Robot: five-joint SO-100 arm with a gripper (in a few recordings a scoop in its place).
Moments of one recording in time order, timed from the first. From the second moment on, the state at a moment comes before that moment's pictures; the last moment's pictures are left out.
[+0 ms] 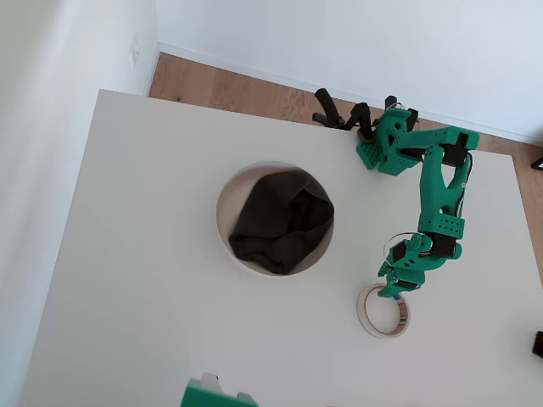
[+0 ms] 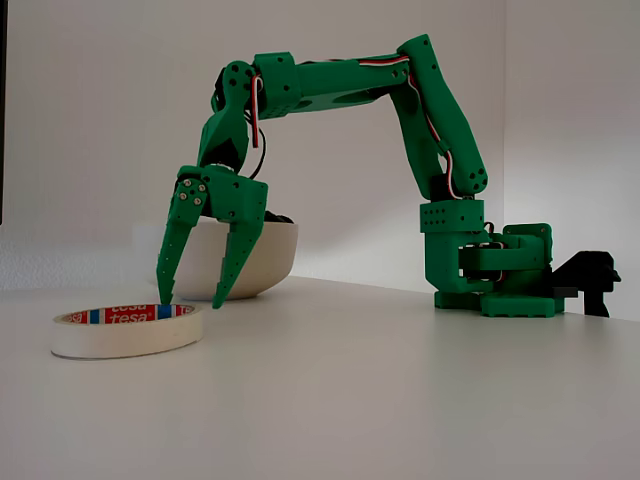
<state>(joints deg) 7.3 71.5 82.4 65.7 2.8</state>
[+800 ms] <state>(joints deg) 2.4 66.9 81.5 66.6 3.7</state>
